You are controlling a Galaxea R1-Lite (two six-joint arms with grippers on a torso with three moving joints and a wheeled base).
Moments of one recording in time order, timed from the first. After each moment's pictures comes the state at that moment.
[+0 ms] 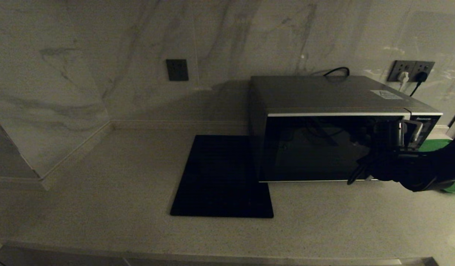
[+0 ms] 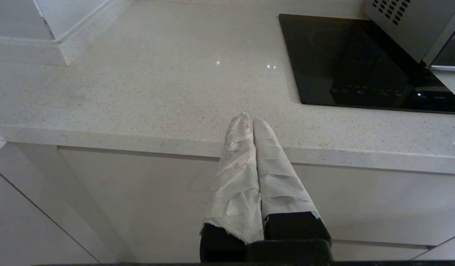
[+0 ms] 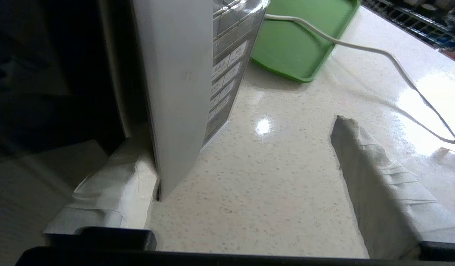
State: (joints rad) left arm 0.00 0.00 0.00 0.00 0.02 -0.07; right arm 0.03 2.05 -1.04 -0.53 -1.01 0.31
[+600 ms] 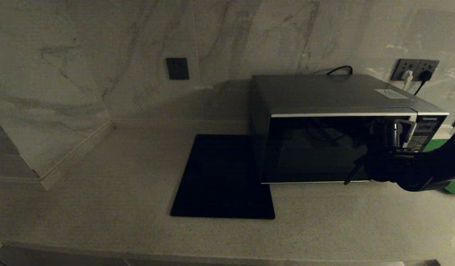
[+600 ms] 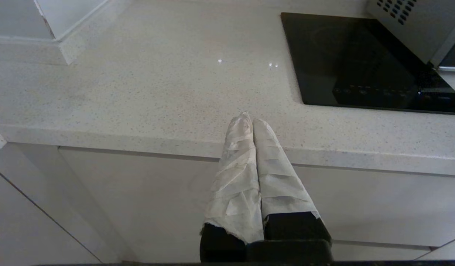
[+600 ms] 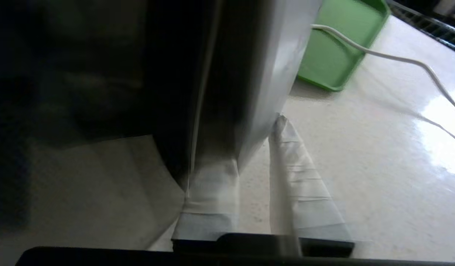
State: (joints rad) left arm 0.00 0.00 0.00 0.00 0.02 -0.07; right arm 0.04 2.05 -1.03 -0.54 -0.99 0.32
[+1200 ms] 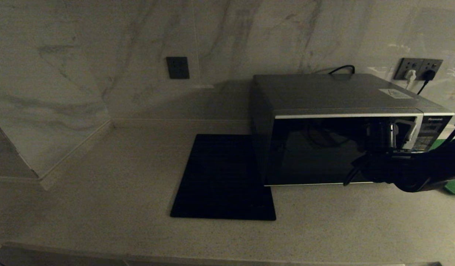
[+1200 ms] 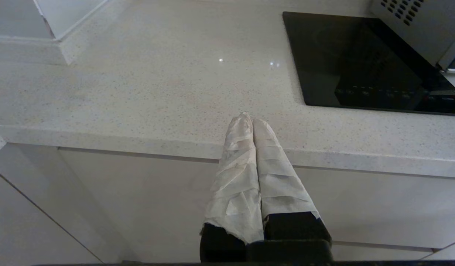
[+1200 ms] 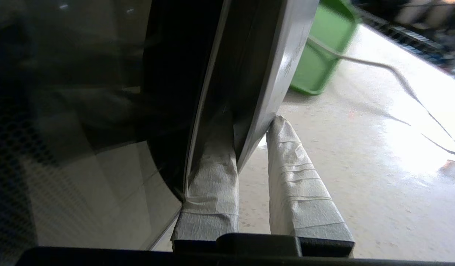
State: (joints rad) left arm 0.00 0.00 0.00 0.00 0.02 -0.07; right arm 0.05 2.04 -1.03 -0.54 -1.11 0.31
